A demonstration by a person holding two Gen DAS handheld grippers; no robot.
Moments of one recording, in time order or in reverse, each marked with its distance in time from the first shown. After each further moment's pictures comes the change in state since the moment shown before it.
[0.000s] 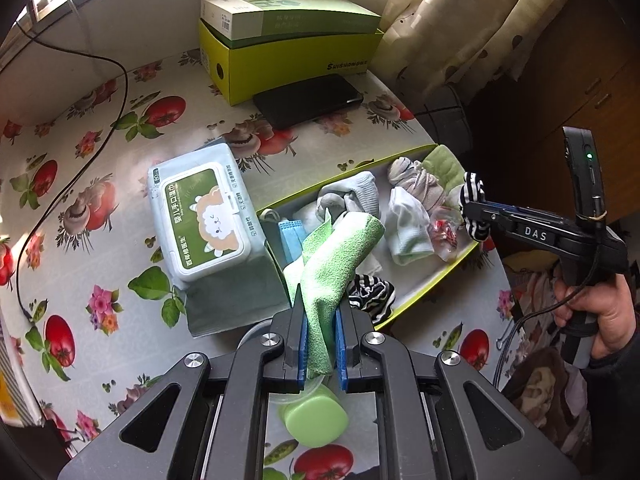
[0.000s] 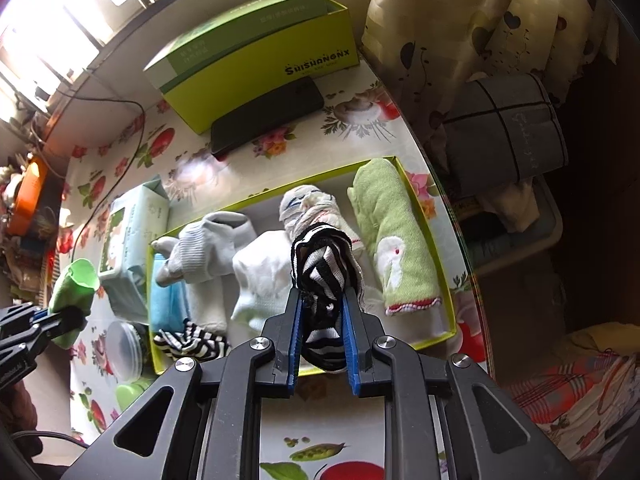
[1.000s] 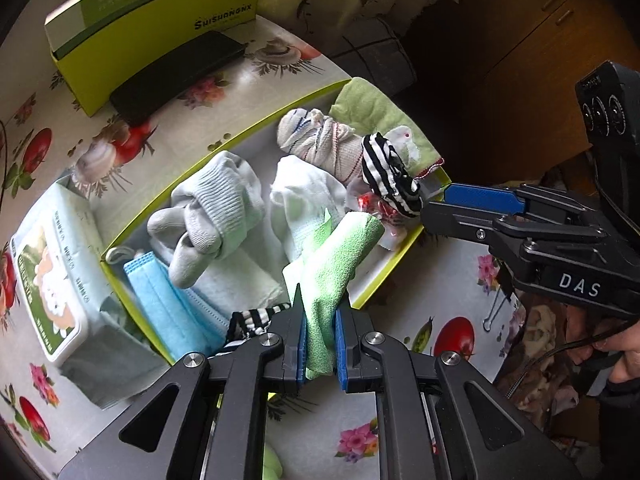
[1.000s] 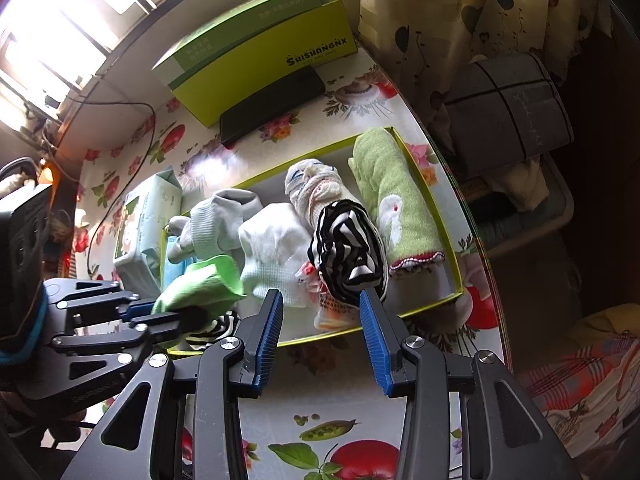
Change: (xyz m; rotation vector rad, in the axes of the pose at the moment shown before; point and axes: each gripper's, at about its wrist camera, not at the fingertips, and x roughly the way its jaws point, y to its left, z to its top) left arm 0.092 -0.090 0.025 0.241 0.166 -0.123; right arm -0.013 -0.009 -0.030 0.050 0.001 0.087
